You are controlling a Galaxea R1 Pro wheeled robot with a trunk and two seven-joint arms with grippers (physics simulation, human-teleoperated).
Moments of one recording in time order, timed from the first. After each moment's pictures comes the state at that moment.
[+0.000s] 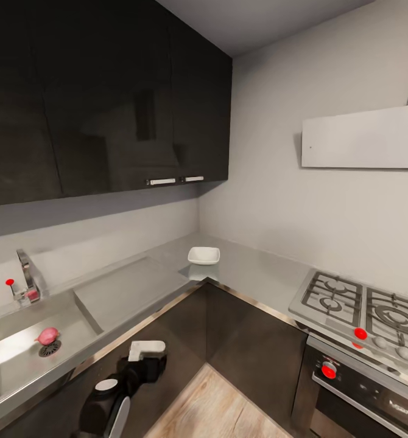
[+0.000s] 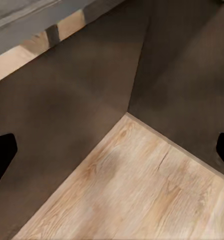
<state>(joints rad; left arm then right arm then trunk) -0.08 -0.12 -0.10 -1.55 0.00 0.70 0.08 -0.24 0.06 -0.02 -0.02 0.32 -0.82 -0.31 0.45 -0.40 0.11</state>
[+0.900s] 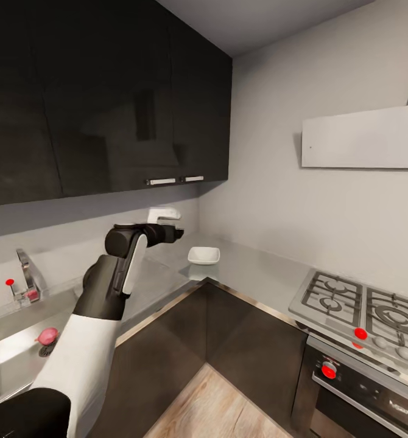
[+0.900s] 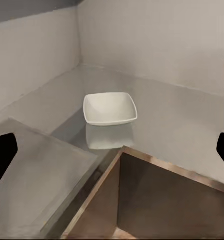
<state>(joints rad) -0.92 -0.15 -0.12 -1.36 0.03 1.01 0.00 -0.24 0.06 -0.02 -0.02 0.32 -0.82 -0.31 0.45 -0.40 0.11</state>
